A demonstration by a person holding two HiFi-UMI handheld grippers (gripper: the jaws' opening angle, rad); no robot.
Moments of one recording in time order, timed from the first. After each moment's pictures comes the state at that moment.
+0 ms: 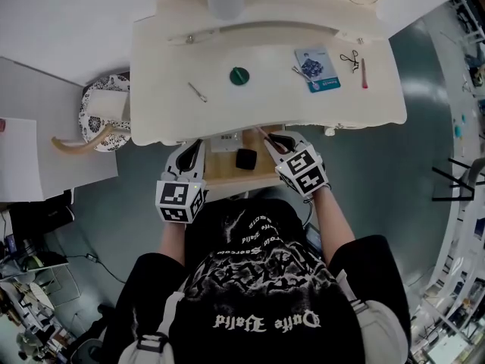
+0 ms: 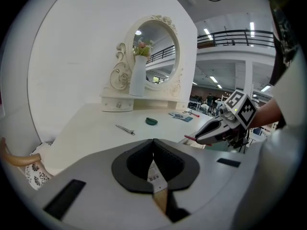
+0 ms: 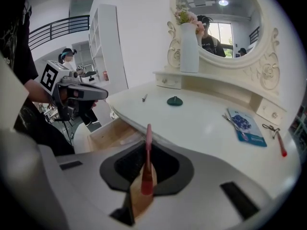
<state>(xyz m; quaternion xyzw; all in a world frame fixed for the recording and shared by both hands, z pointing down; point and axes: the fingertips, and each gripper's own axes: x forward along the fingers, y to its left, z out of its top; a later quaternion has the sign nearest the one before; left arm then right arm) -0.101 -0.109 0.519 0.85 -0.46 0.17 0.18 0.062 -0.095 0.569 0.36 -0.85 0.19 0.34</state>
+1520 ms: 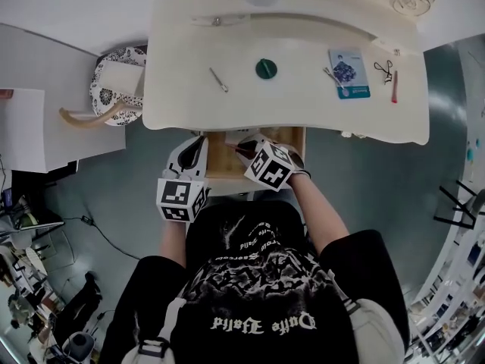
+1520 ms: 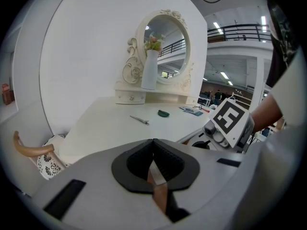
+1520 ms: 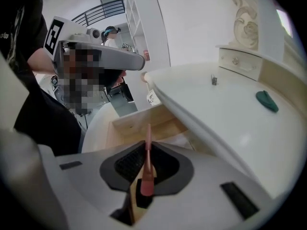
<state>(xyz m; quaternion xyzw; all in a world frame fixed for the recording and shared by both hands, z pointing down) -0.133 -0.106 0.537 0.82 -0.50 0.20 0.21 -0.068 -0.064 0.636 0.10 -0.89 0.15 0.42</state>
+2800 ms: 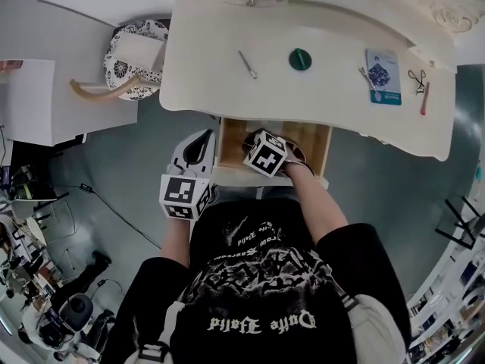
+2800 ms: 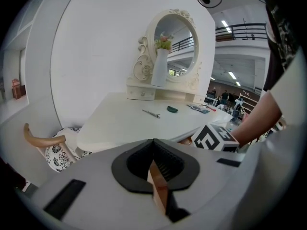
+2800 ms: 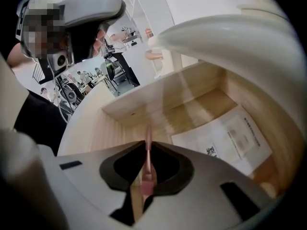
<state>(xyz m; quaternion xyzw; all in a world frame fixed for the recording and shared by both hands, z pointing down) -0.171 -0.090 0.546 0.79 -0.53 0.21 0.23 -0.112 -0.035 0.709 0.02 -0.85 0.20 0.49</state>
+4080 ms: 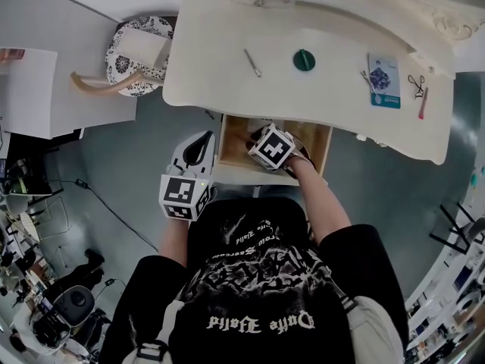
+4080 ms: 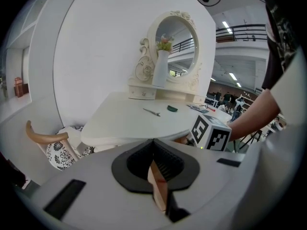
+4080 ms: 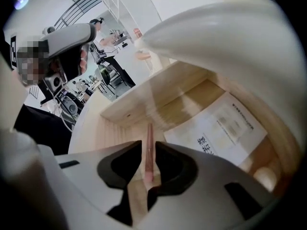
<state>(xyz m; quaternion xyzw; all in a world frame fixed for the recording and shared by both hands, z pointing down) -0.179 -0.077 0.548 0.79 -0.53 0.20 0.23 -0.100 -0.044 0.707 0.05 -0.82 0.27 0.50</state>
